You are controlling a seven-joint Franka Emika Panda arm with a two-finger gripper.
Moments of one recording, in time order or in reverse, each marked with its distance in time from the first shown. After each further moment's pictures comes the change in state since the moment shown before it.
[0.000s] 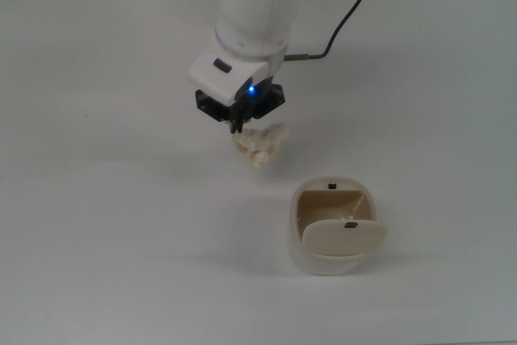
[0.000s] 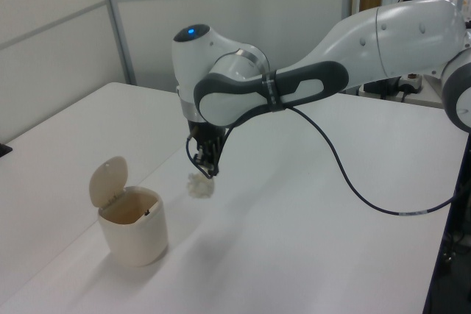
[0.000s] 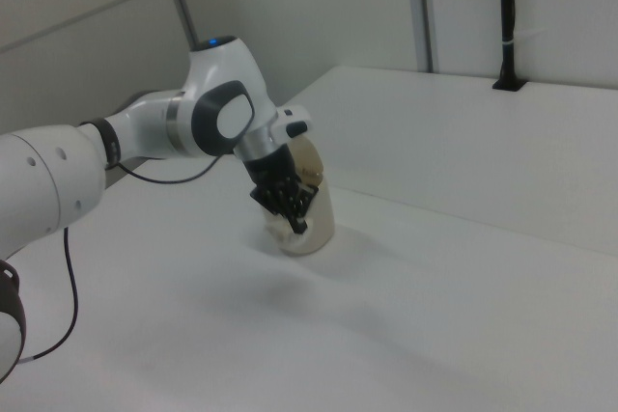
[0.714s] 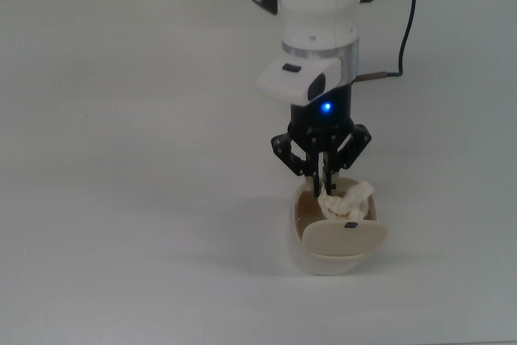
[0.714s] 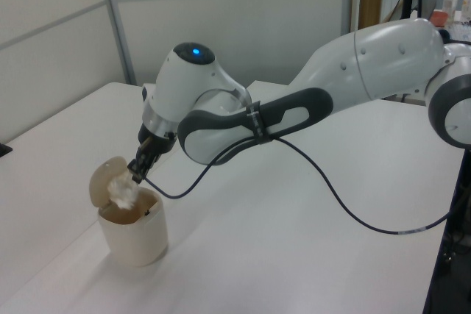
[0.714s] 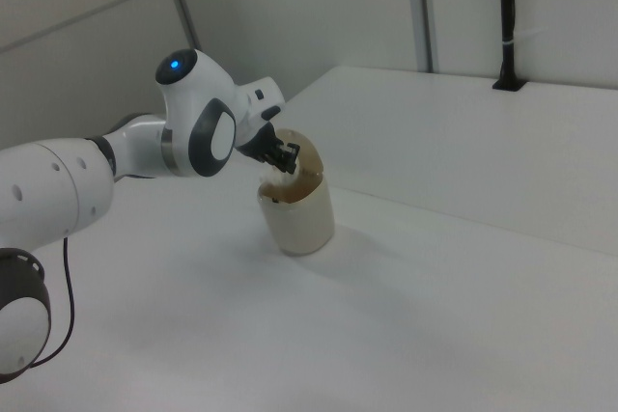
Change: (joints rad) arm 0.058 0.095 0.039 -0.004 0.028 0.566 0.130
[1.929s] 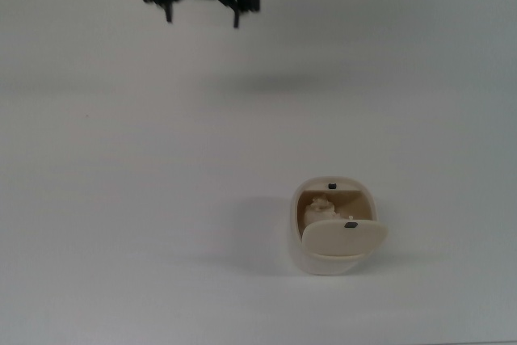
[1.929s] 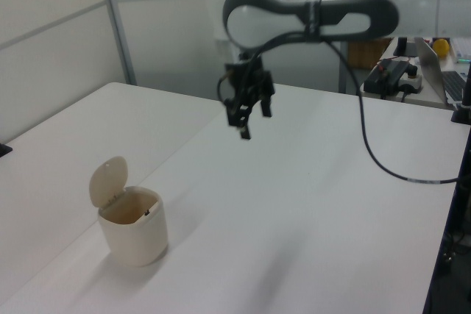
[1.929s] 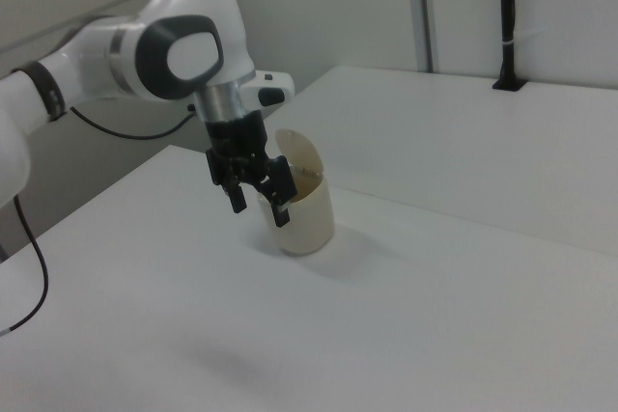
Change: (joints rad) arm -0.141 -0.321 -0.057 0.023 0.038 -0.991 -0.070
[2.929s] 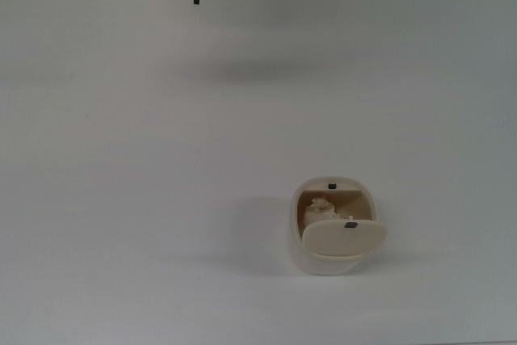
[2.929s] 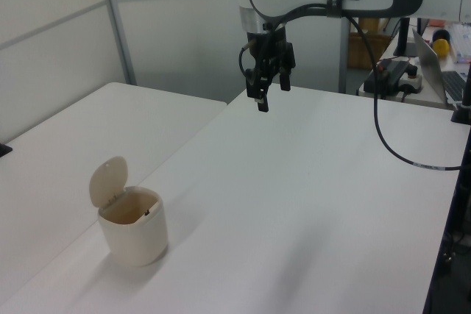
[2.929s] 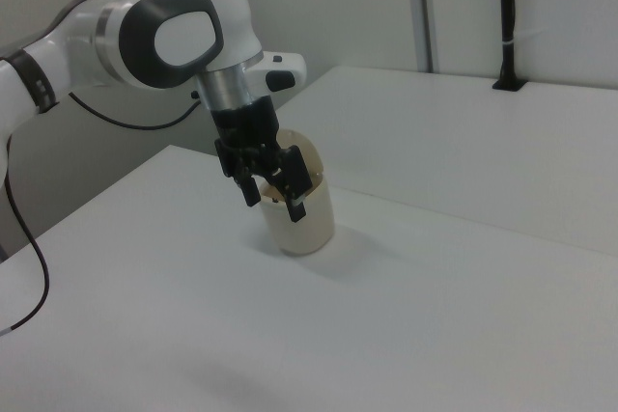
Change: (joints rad) arm -0.003 -0.054 -0.075 -0.009 -0.004 0.014 -0.035
